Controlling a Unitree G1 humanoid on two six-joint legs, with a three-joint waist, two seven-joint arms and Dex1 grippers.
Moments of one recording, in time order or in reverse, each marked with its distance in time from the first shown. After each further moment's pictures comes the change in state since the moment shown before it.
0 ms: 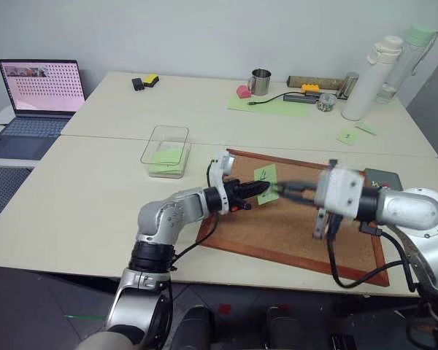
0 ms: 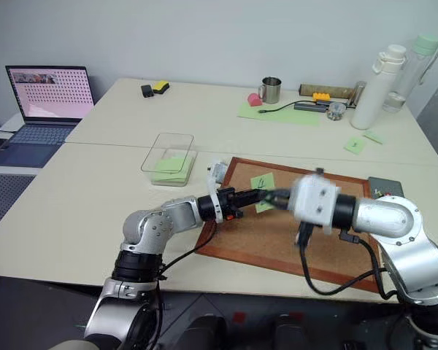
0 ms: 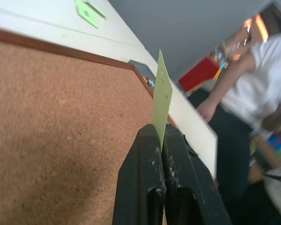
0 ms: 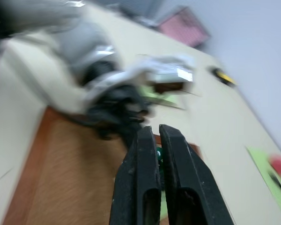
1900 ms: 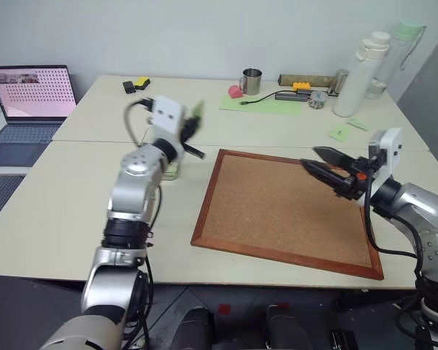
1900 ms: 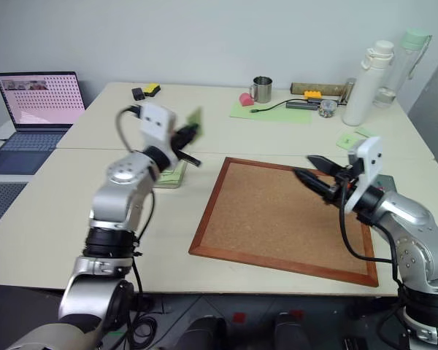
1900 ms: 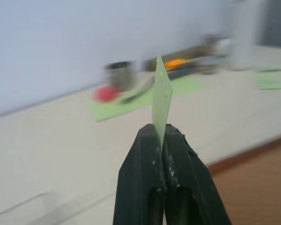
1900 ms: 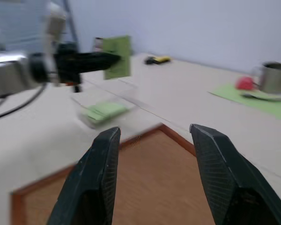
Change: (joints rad) left arm -0.147 0.166 0.197 0.262 0.520 -0.513 0.365; right arm -0.040 0.108 -0.132 0.051 0.517 0.269 -0.232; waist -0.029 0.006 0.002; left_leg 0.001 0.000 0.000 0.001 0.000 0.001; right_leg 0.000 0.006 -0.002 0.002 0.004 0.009
